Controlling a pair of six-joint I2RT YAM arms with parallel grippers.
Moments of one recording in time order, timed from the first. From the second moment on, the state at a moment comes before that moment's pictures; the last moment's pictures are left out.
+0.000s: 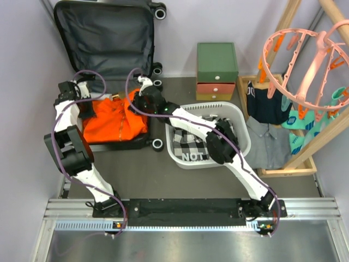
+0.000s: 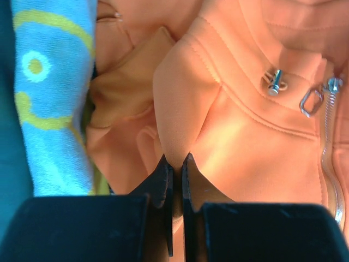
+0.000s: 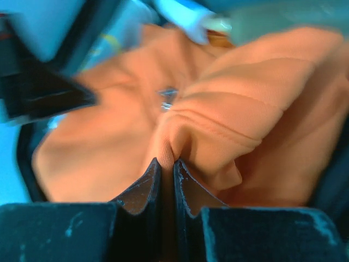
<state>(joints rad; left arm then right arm) 0.40 1.80 1.47 -0.63 0.24 0.14 0.89 2.49 2.24 -0.04 -0.08 0.55</state>
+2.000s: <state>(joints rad) 0.38 2.06 1.68 -0.81 0.27 0.24 0.96 2.58 2.42 -0.31 0.38 0.18</state>
